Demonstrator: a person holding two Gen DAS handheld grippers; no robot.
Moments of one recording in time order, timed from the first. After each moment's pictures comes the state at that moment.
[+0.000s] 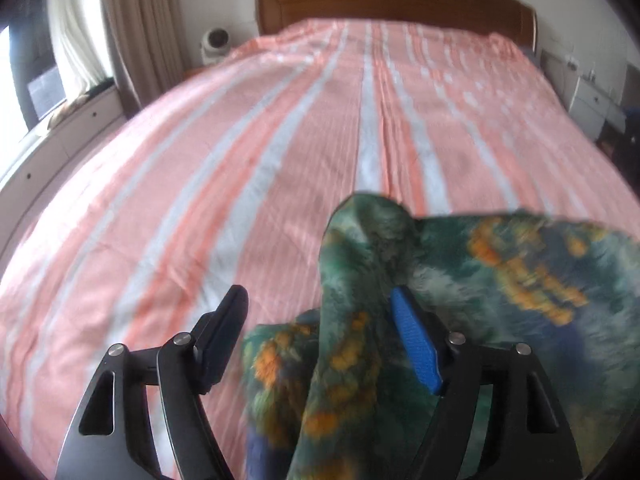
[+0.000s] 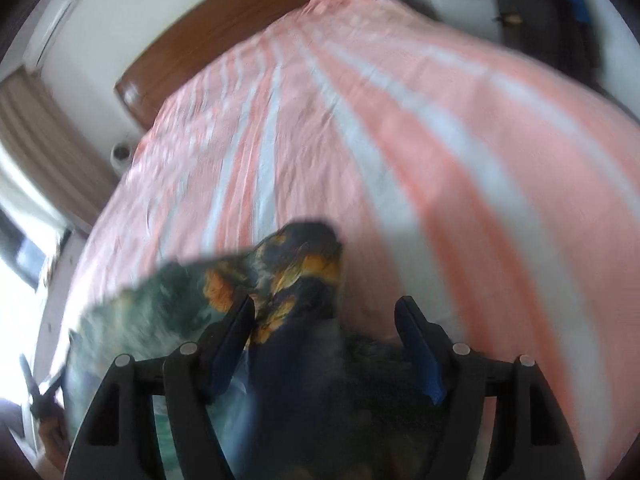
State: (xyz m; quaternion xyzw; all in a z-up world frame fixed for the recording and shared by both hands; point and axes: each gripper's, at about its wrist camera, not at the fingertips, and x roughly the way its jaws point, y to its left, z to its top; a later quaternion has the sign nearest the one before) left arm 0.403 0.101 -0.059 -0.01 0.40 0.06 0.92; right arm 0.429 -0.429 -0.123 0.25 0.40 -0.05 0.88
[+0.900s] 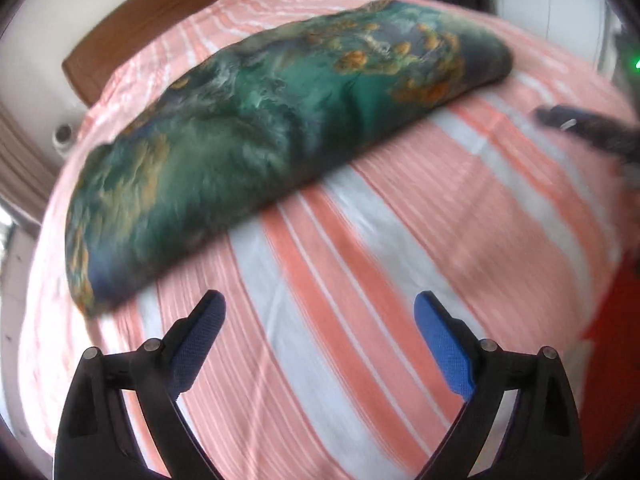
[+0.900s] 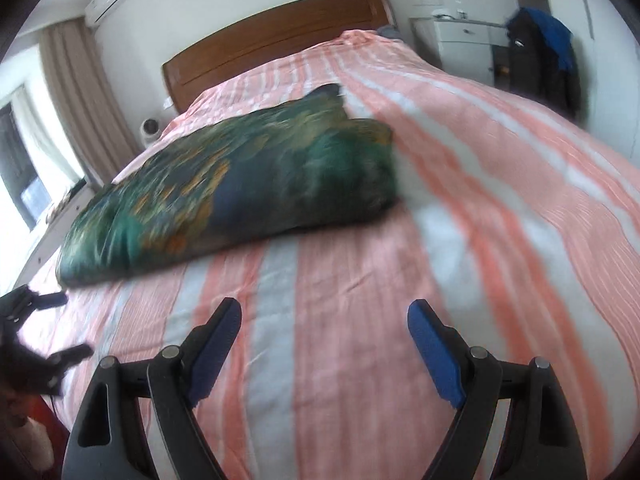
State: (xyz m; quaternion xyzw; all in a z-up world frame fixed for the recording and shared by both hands) left arm 0.110 -0.114 -0.087 0.22 0.45 -0.19 0.85; right arm 0.142 -0.328 -0.148 0.14 0.36 -0.04 0.92
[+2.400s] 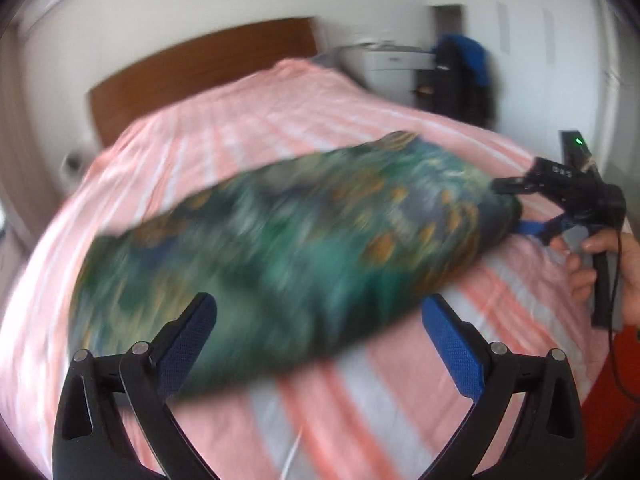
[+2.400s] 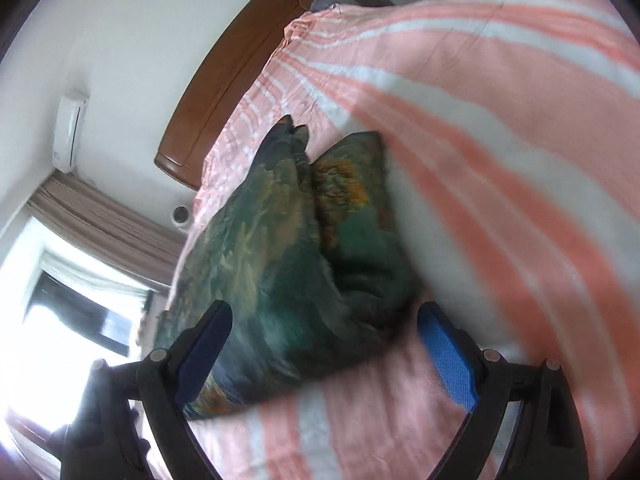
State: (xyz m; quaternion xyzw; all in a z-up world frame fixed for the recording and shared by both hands) left arm 0.176 -0.145 -0.034 0.15 0.30 -0.23 0.91; right arm 0.219 -0.411 -0.169 0.44 0.33 0.01 0.84
